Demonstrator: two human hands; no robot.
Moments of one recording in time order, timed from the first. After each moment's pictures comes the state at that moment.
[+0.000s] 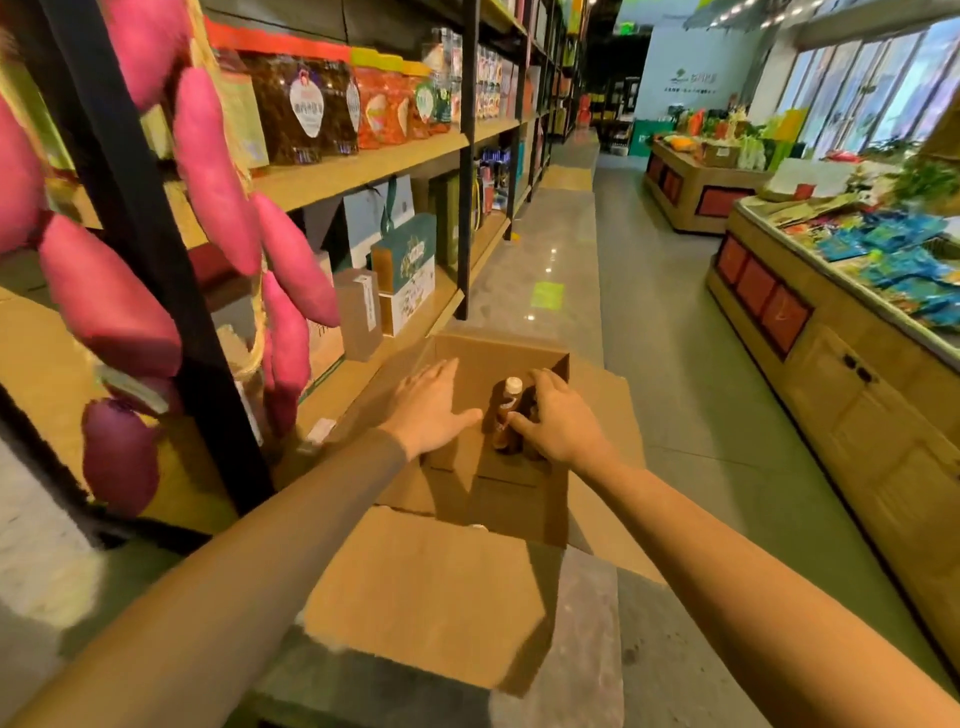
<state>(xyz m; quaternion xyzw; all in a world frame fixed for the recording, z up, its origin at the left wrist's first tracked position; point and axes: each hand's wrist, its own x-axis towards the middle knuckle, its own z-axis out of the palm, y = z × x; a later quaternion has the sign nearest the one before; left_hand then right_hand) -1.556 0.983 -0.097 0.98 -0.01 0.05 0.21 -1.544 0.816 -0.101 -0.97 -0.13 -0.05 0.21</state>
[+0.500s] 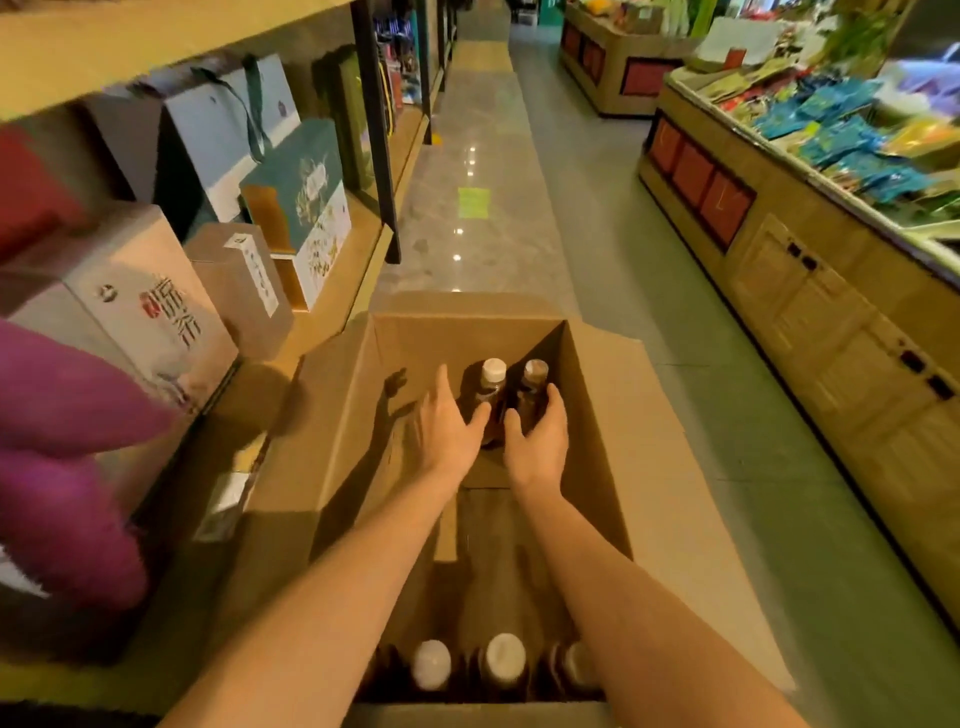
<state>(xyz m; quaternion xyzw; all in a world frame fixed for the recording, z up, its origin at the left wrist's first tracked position) -1.398 0.955 -0.223 0.92 0.08 0.03 0.39 -1.422 0.869 -0.230 -0.80 0.23 -0.11 0.54</state>
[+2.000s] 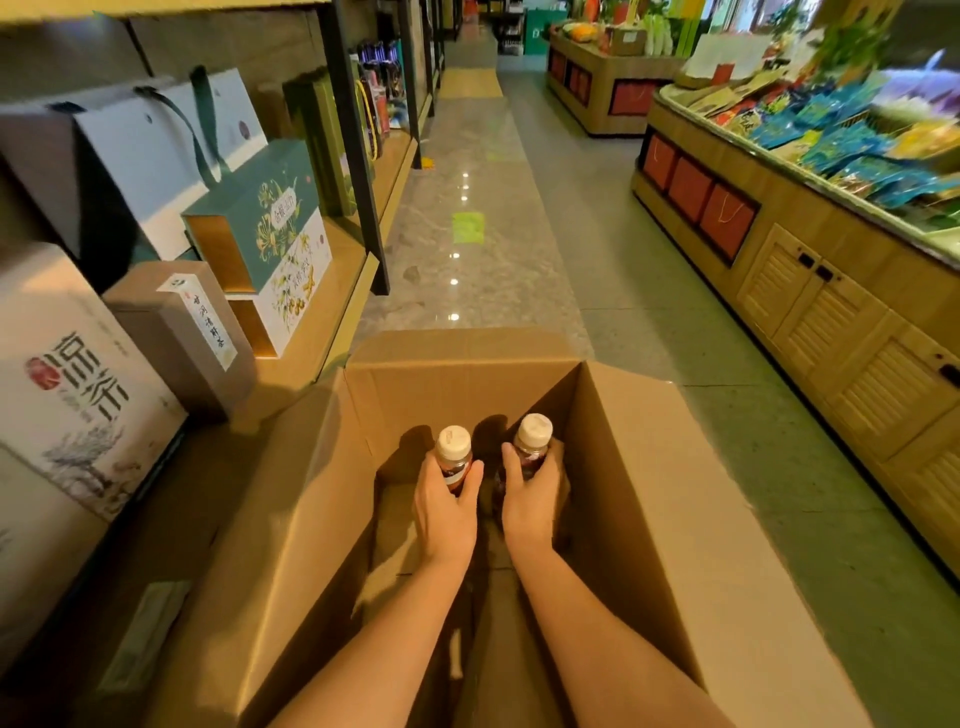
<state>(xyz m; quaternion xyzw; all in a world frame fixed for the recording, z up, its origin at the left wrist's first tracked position) -1.349 0.944 -0.305 0.81 0.12 0.09 0.56 -1.350 0.870 -0.278 -0.76 0.23 -0.16 0.58</state>
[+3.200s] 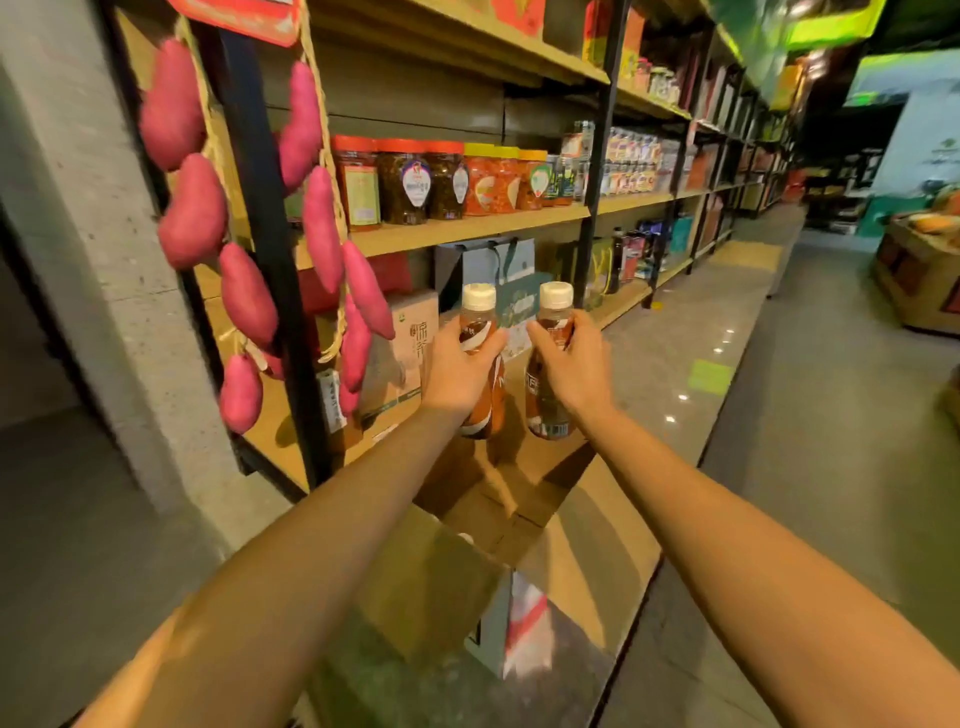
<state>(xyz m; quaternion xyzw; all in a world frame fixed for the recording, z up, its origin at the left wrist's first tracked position) -1.609 0.876 -0.010 0.76 0.17 0.37 0.51 -1.542 0.773 -0.008 -0.77 -0.27 -0.12 0.56</state>
